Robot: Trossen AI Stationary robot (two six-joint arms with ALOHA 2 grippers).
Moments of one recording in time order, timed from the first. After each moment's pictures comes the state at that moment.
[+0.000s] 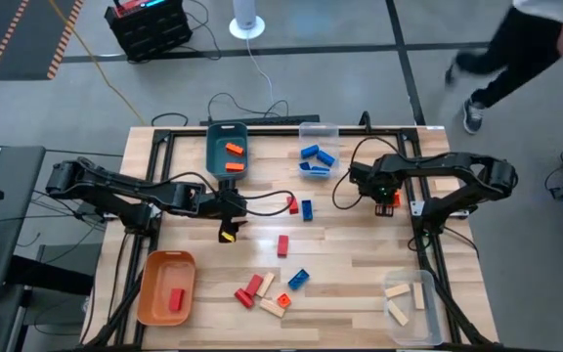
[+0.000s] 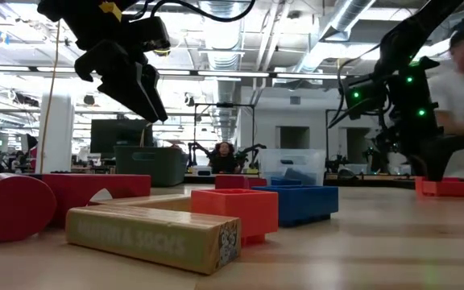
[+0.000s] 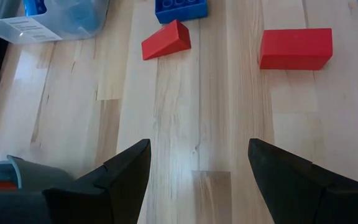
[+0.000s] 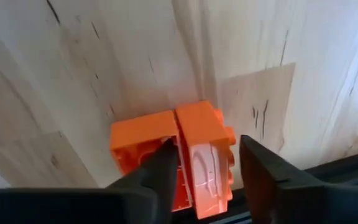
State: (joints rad) left arm -0.07 1.28 0.82 -0.39 -0.28 0.07; right arm -0.45 1.42 0.67 -0.97 0.29 -0.25
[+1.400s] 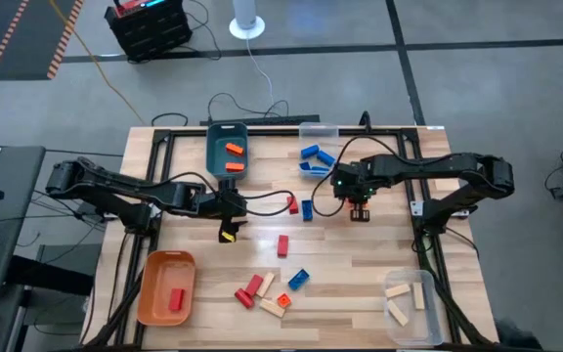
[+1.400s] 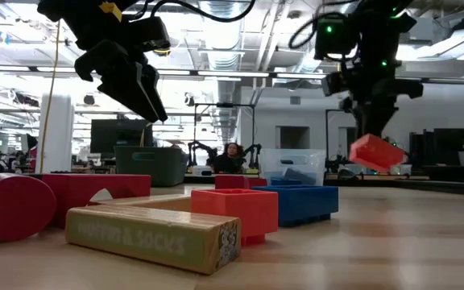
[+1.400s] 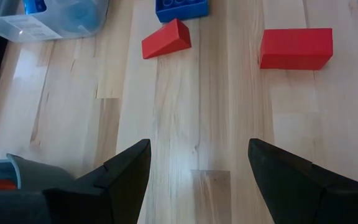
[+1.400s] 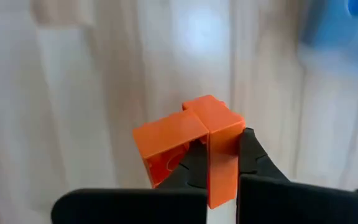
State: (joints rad) left arm -0.07 1.28 0.82 -0.39 -0.28 0.06; right arm -0.22 1.42 0.97 -0.94 0.09 -0.16
